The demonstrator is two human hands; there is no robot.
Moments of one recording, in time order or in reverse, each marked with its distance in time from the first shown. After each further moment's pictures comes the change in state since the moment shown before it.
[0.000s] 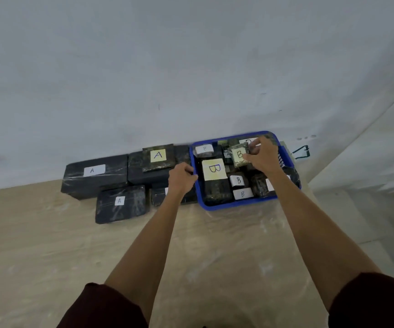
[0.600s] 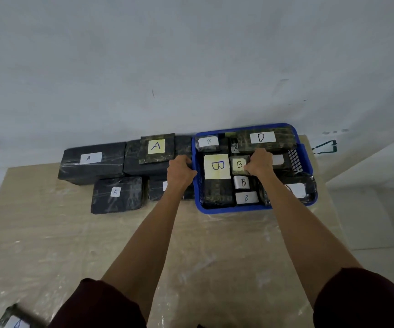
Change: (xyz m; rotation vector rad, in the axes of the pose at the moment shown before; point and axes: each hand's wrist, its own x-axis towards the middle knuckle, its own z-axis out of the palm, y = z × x) left_hand 0.043 -0.003 0.029 0.177 0.085 -0.124; right_hand 0.068 0.055 0.067 -0.438 -0.267 0.158
